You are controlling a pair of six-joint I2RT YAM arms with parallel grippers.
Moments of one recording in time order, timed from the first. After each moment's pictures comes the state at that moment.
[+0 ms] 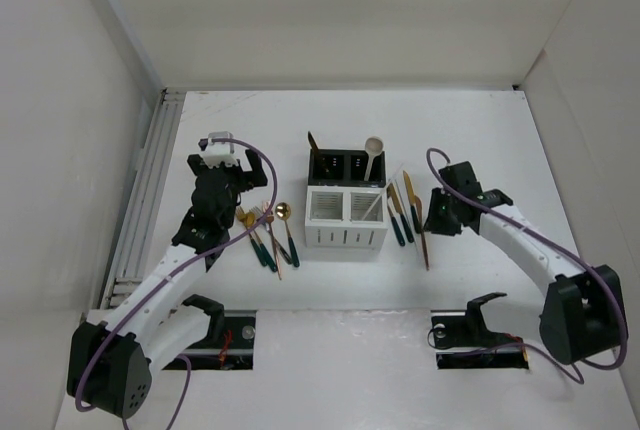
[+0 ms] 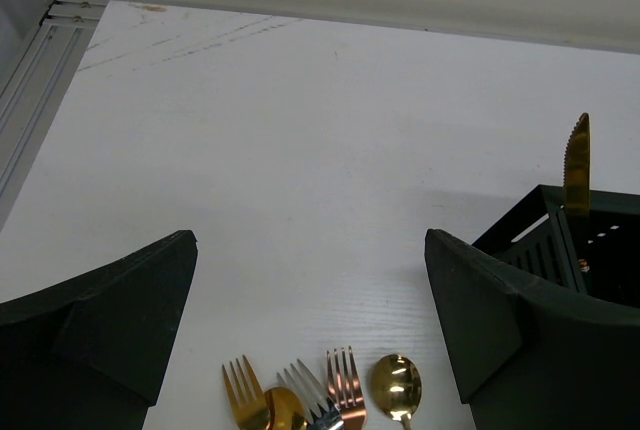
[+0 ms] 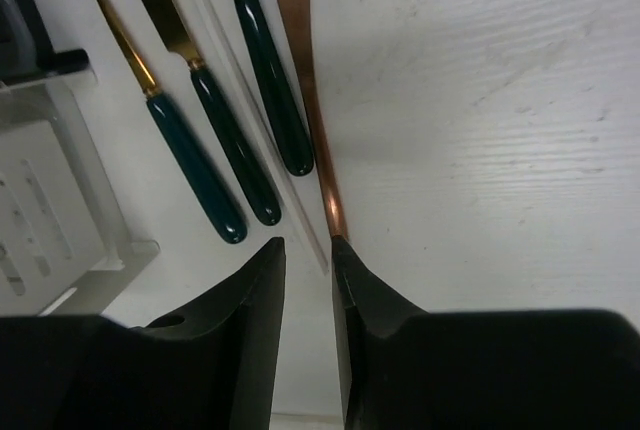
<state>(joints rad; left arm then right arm) -0.36 0.91 0.53 0.24 -0.34 -0.17 0.29 1.18 0.75 -0.64 0.04 0.52</state>
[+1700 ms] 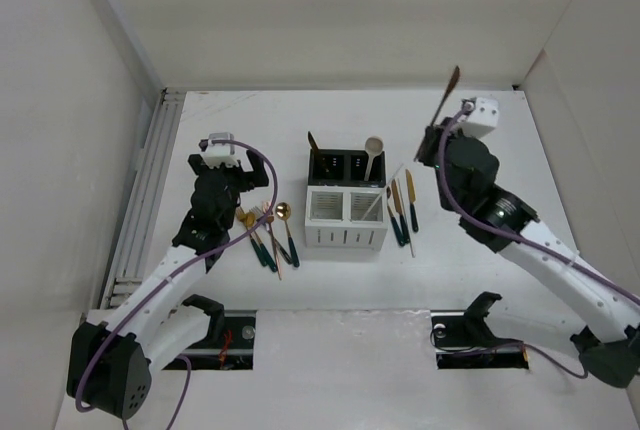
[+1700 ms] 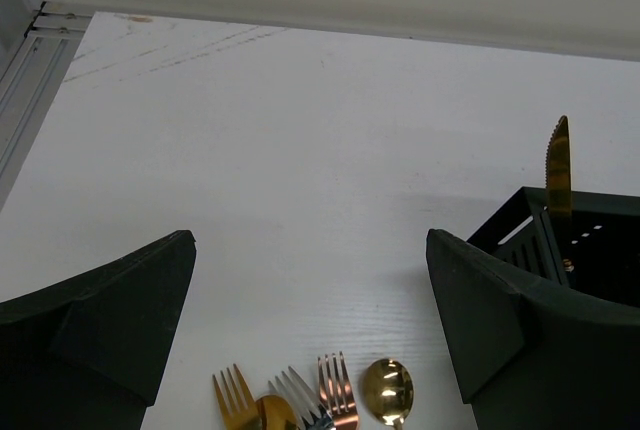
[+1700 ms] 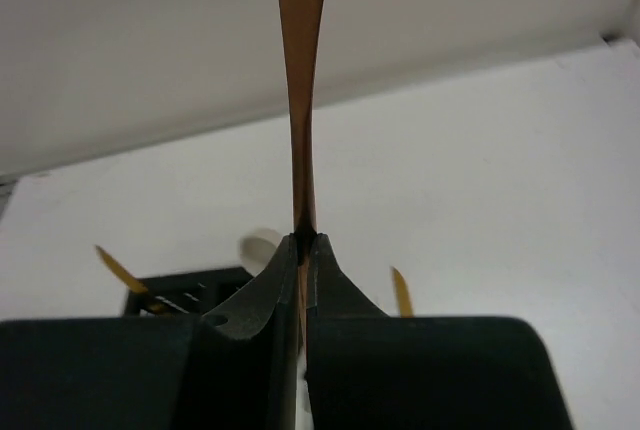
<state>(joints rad) -0.36 0.90 0.51 0.28 -0.31 -0.17 0.70 0.97 1.06 -0.27 0.79 0.37</state>
